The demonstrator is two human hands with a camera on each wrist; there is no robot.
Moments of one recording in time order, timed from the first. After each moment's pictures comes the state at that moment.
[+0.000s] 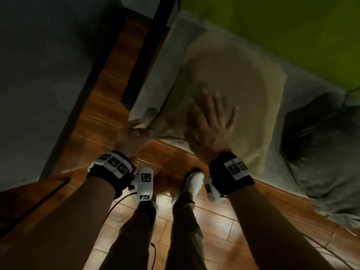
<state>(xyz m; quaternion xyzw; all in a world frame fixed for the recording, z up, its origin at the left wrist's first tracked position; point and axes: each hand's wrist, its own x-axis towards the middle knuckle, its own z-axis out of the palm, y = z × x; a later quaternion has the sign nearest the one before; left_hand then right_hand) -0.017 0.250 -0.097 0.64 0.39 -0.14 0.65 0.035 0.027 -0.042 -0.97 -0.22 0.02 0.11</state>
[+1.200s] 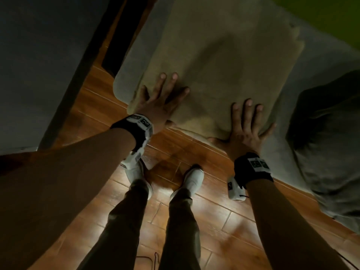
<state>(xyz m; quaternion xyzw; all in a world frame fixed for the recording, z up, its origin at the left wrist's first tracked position) 0.013 0.148 -0.136 0.97 -0.08 -0.24 0.06 0.012 -0.142 -0.146 -0.98 -0.10 0.16 0.06</state>
